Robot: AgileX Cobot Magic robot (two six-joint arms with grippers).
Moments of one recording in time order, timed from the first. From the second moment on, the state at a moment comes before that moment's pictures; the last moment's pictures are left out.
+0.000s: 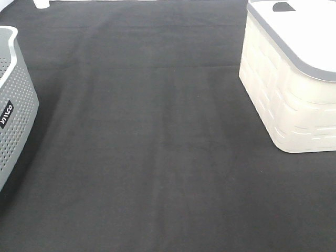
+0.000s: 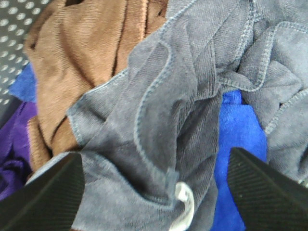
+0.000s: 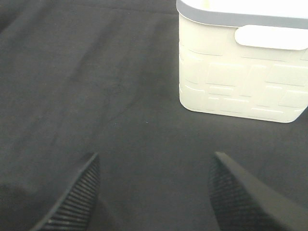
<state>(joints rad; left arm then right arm) 0.12 1.56 -1.00 0.26 0.75 -0.80 0.11 0.00 -0.50 0.08 1.06 -0.09</state>
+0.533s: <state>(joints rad) 0.12 1.62 -1.00 0.27 0.68 -0.84 0.11 0.00 -0.50 0.08 1.06 -0.09</state>
